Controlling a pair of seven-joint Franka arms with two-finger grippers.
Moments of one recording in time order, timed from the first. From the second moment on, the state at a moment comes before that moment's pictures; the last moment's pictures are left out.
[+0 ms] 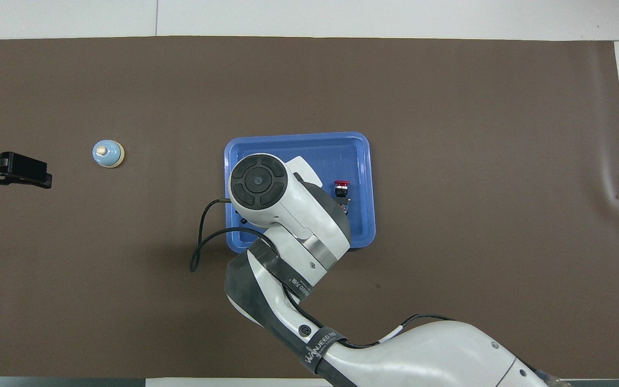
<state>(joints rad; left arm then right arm) -0.04 -0.05 -0.01 -1.66 -0.01 1.56 -0.02 0.57 0.51 0.20 -1.53 -0.04 2.03 0.91</state>
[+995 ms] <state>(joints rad) -0.04 -0.05 -0.01 -1.66 -0.01 1.56 -0.02 0.62 0.58 0.19 -1.58 -0.07 2.21 0.91</state>
